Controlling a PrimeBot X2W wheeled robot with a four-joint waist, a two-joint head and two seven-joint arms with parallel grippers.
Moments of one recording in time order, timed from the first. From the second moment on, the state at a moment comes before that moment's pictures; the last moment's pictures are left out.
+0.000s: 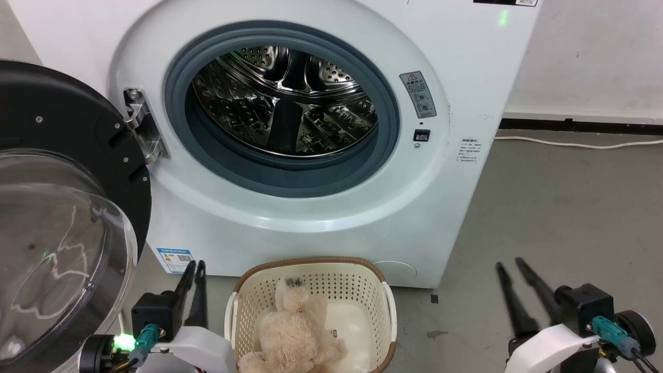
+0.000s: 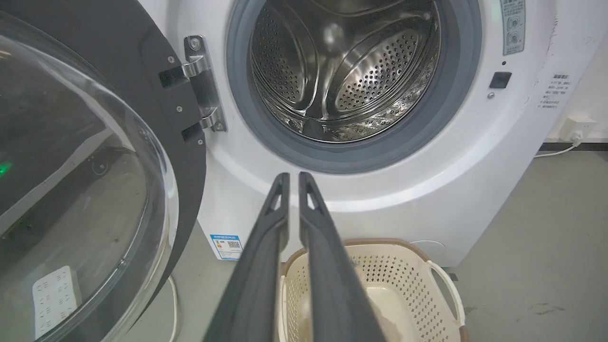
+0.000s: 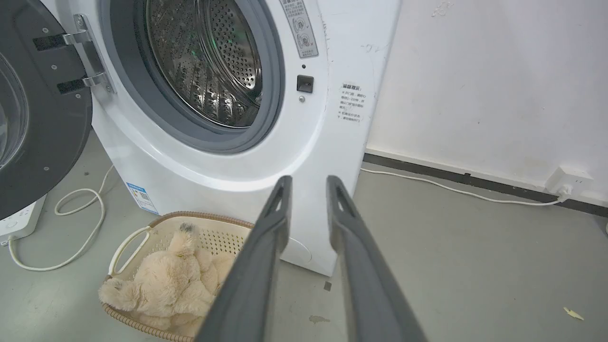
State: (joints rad) left arm 0.02 0.05 0.00 0.00 0.00 0.01 0.00; right arm 0.01 -0.05 0.00 0.00 0.01 0.13 0.00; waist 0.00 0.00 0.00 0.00
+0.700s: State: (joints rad) left arm 0.02 0.05 -0.04 0.01 -0.06 0.01 -0.04; right arm 0.01 -0.05 0.00 0.01 0.07 0.13 -0.04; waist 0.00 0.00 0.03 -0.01
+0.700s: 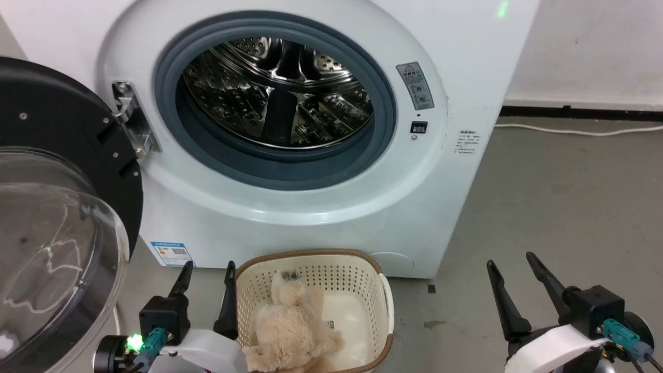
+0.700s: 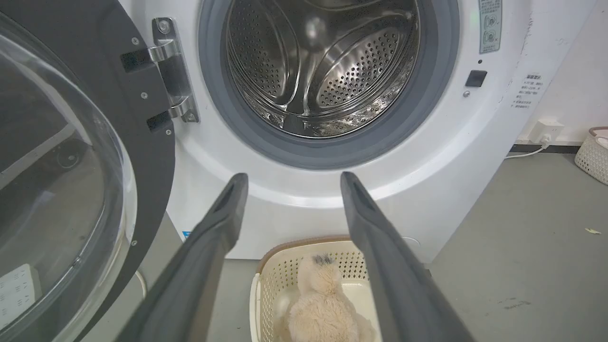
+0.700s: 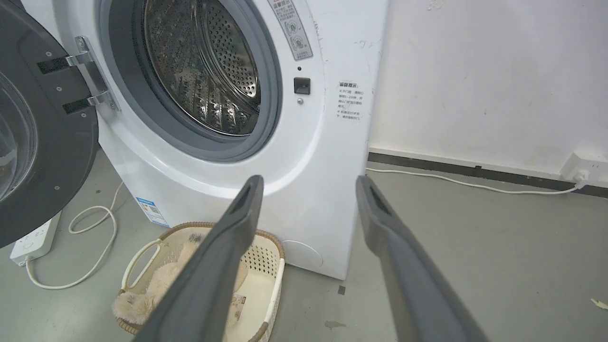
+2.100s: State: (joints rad) left arm -0.40 0.07 -0.15 0.50 -0.23 0.05 0.24; right arm -0.06 -0.05 -0.02 -0.05 0.26 0.13 -0.12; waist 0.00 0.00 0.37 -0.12
